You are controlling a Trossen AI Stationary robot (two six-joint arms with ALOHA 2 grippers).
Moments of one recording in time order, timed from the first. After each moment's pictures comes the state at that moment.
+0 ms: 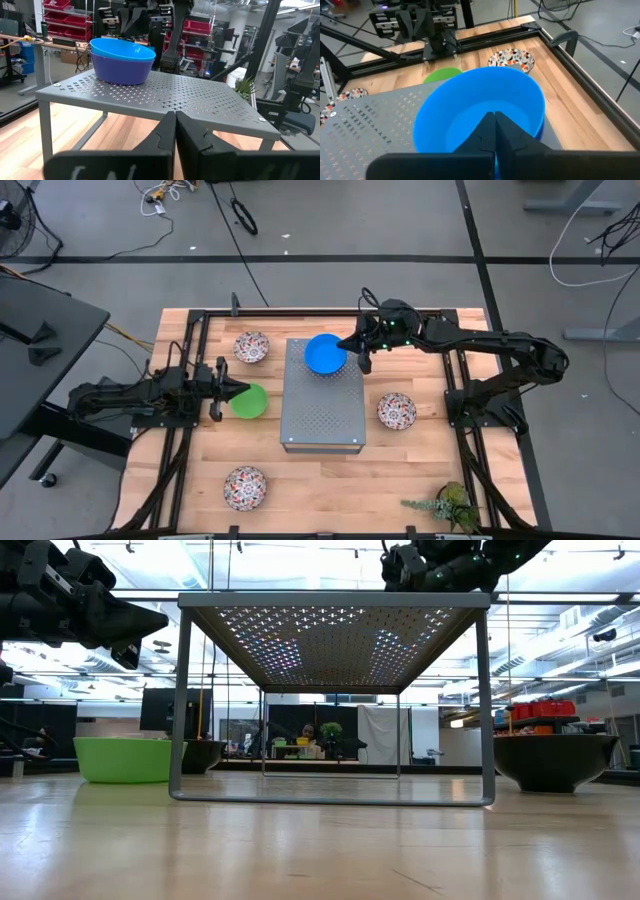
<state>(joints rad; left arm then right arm) 0.05 0.05 0.01 0.10 -0.03 -0.16 -0.37 1.36 0.98 -0.07 -0.30 0.04</state>
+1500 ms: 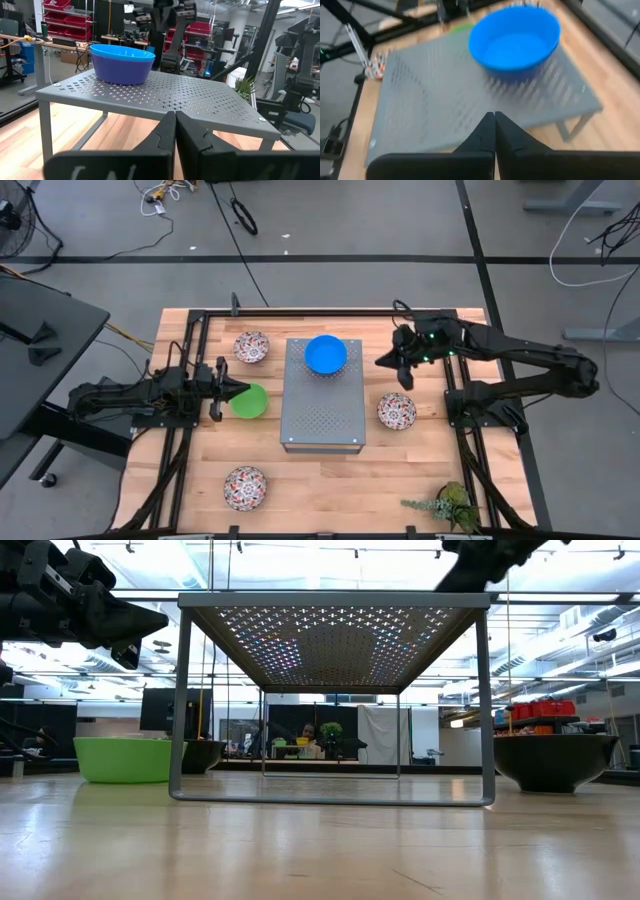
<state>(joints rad) 0.05 0.05 0.01 0.10 -0.03 -0.16 -0.26 1.00 0.98 -0.63 -0.22 0.14</state>
